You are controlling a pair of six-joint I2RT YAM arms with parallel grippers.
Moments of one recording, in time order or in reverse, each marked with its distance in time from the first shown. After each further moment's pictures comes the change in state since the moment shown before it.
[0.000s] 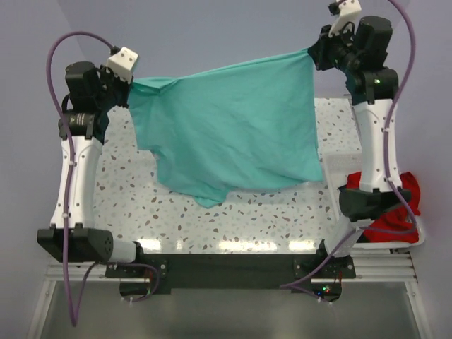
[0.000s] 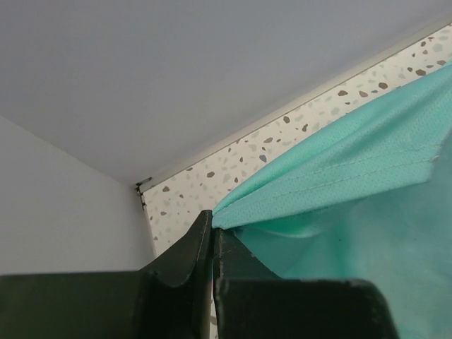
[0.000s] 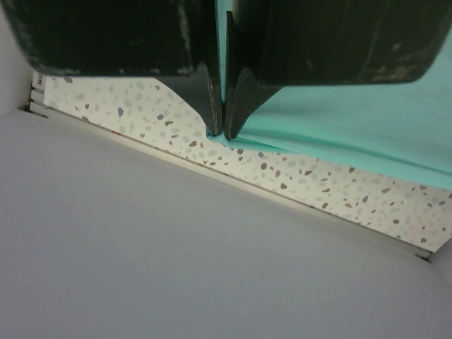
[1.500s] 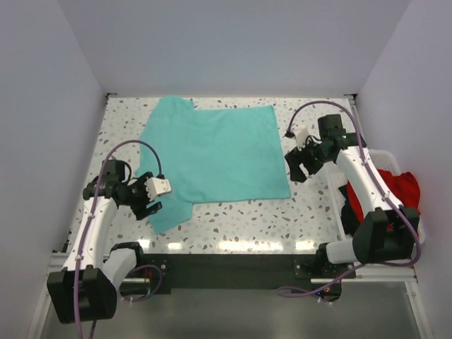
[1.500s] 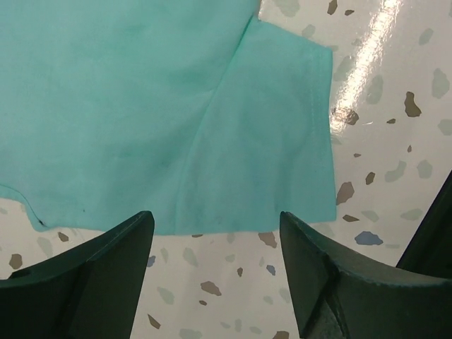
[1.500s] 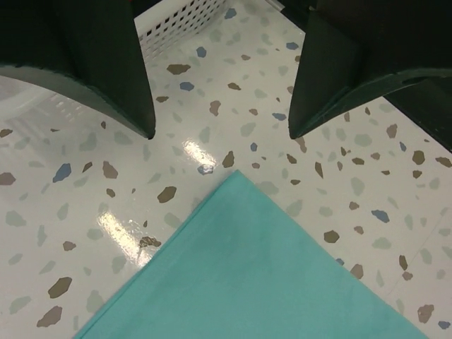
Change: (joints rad) left arm 0.066 -0.359 -0.893 -0.441 0.309 0.818; right arm 0.014 -0.308 -1.097 -0.208 -0.111 -0.495
